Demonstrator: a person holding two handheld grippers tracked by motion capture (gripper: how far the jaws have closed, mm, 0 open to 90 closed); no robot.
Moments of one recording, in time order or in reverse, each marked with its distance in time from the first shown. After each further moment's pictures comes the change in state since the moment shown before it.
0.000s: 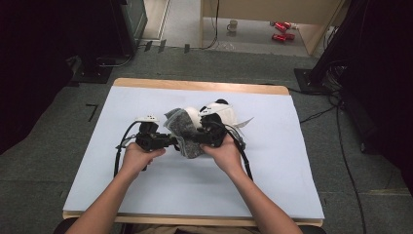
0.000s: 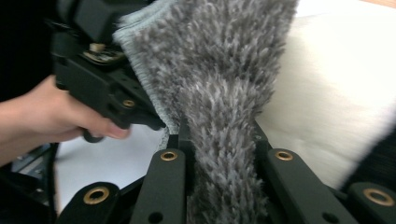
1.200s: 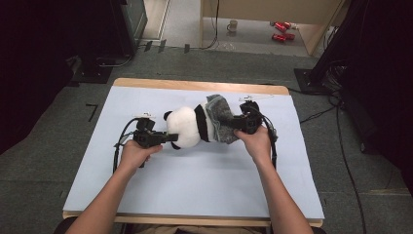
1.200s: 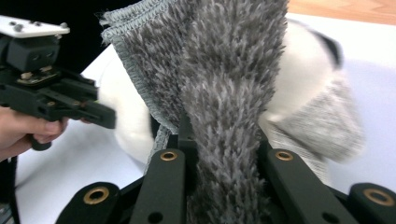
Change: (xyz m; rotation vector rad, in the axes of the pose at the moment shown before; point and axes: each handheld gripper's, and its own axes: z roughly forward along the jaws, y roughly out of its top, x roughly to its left) left arm 0.022 0.002 0.000 0.012 0.028 -0.075; right arm -0.083 -0.010 -0.070 -0.058 -0.131 0.202
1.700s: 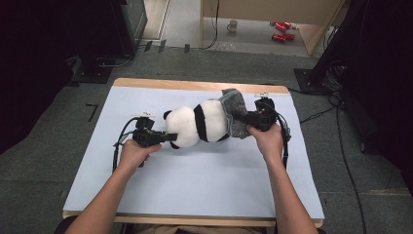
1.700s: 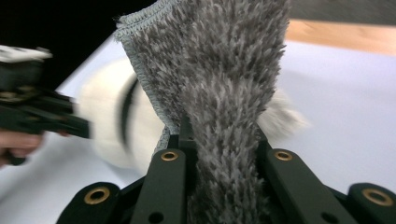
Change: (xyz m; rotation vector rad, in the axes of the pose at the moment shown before) left arm 0.003 0.001 0.000 0.007 0.008 -0.016; right arm -0.013 0.004 -0.035 -0.069 -0.096 0.024
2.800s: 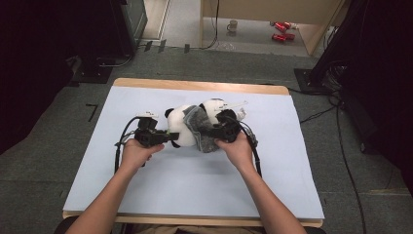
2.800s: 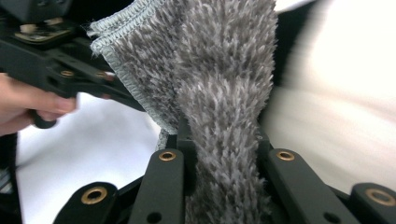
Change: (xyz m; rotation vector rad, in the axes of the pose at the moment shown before) left arm -0.014 0.005 -0.002 0.000 0.055 0.053; right arm 0.066 -0.022 0.071 0.135 0.129 -0.135
